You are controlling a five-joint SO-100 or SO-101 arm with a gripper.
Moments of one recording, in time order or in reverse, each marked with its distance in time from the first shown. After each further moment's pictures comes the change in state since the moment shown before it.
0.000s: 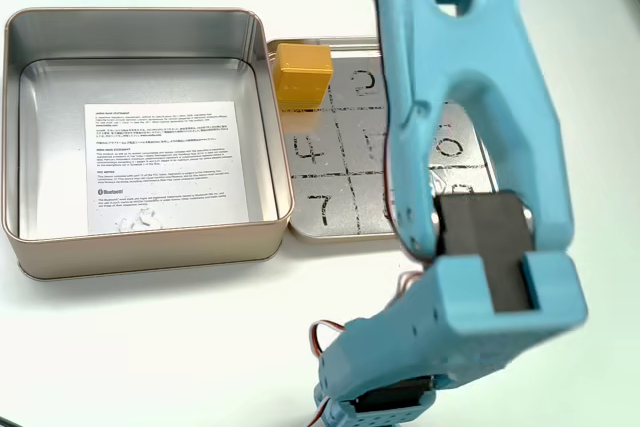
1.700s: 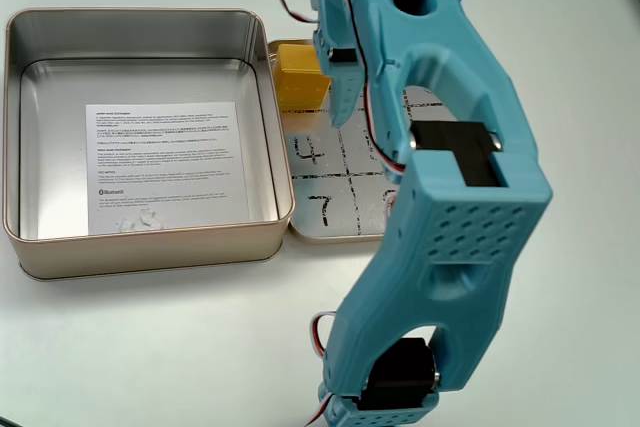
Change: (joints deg) arm 4.2 -22.5 3.5 -5.5 -9.6
